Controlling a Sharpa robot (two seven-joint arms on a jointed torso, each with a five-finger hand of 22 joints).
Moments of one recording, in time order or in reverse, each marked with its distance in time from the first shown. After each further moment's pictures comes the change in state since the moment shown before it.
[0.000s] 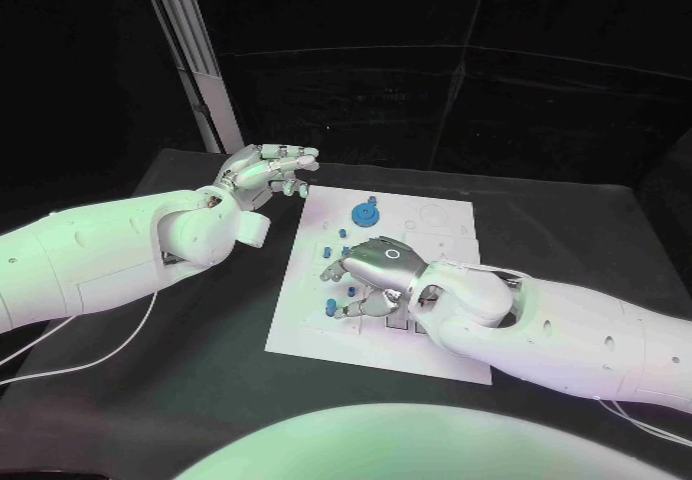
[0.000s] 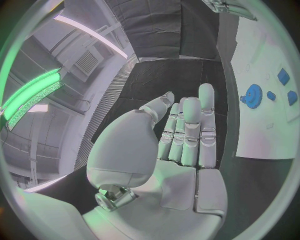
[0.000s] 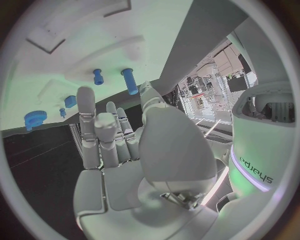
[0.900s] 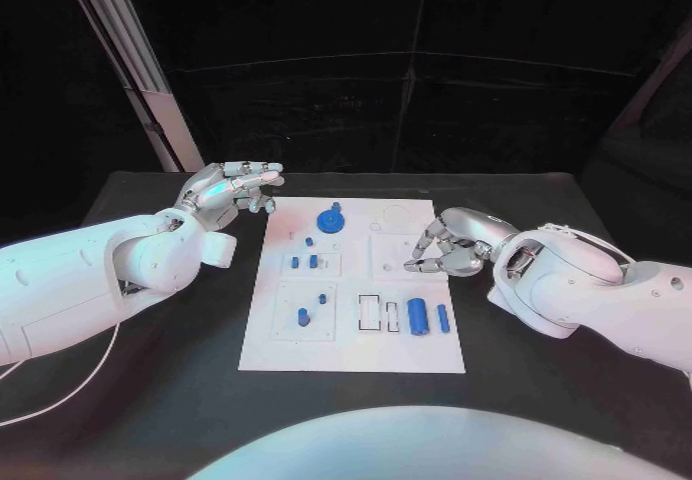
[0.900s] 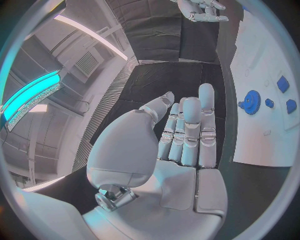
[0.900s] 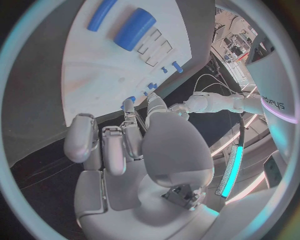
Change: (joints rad) left arm -0.001 -0.006 -0.017 0.014 0.000 0.001 -0.002; left_hand 0.000 0.000 0.000 0.000 0.000 0.000 0.000 0.000 0.000 0.000 0.000 0.000 0.000 0.000 0.000 0.000 -0.001 0.000 0.000 0.000 0.000 0.000; right arm 0.020 -0.426 0.070 0.190 0.410 -0.013 -0.282; right_hand -0.134 0.099 -0.143 0.071 0.179 0.138 -0.111 0.189 0.049 0.434 -0.127 1.192 1.186 0.068 -0.100 0.305 0.518 -0.063 0.230 -0.095 0.361 0.513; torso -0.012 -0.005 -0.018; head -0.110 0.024
